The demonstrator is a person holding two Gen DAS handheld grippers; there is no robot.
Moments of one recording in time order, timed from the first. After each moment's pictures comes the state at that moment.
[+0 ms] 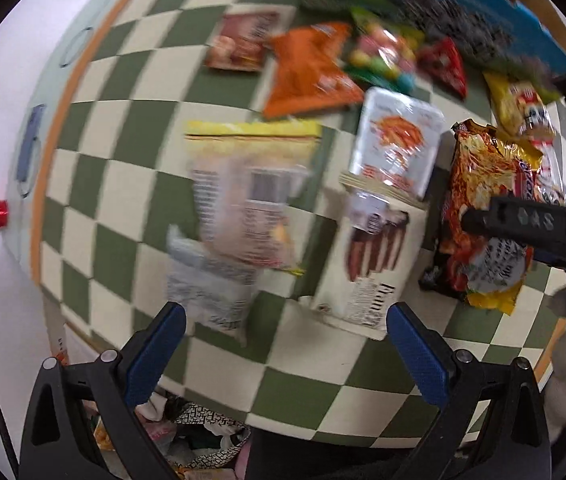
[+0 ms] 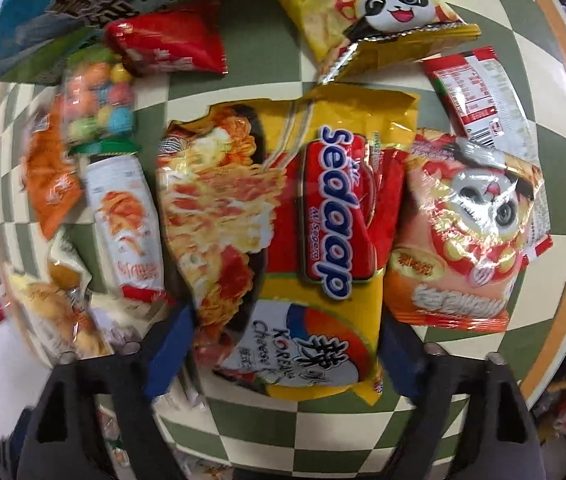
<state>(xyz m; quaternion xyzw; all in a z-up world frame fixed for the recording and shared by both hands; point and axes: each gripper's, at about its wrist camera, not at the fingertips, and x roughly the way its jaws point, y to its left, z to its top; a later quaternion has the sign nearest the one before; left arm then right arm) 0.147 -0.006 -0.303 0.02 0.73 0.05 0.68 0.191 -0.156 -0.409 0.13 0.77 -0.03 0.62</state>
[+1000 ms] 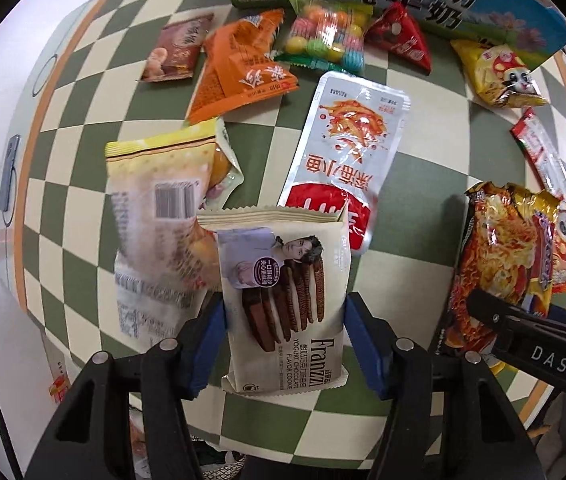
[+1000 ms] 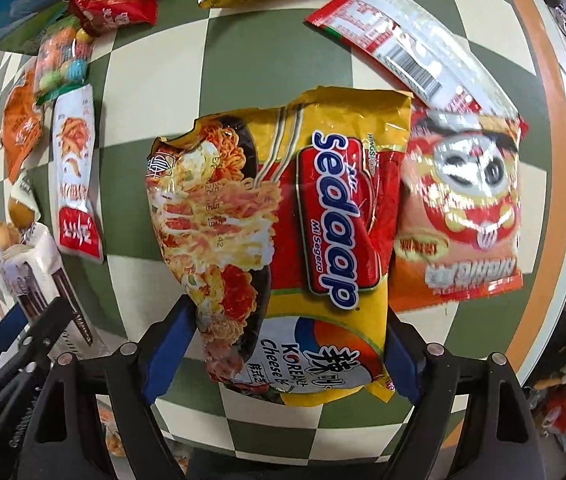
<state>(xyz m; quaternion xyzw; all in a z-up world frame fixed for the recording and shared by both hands) 0.124 -0.036 -0.300 0.04 0.71 0.03 0.70 0.140 -0.176 -0.502 0.12 0.78 -0.03 0.61</state>
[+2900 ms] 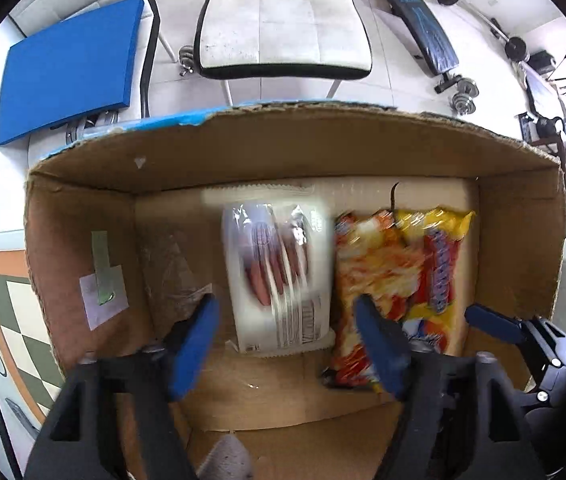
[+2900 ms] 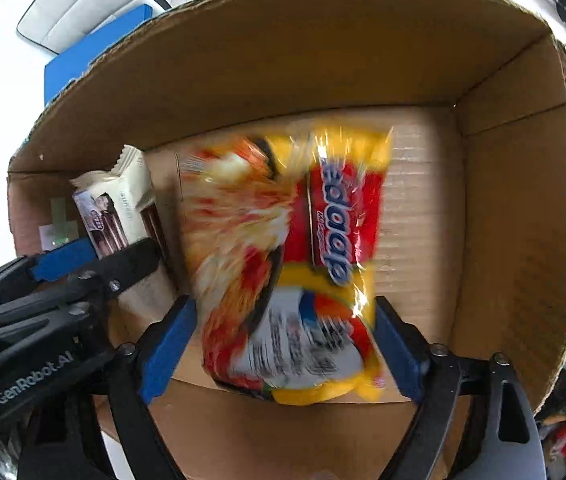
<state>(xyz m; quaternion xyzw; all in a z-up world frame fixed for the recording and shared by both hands) 0.554 -0.114 -0.281 0.05 0.73 -0.15 0.66 0.507 -0.183 -0.598 0.17 0.75 -0.01 0.64</state>
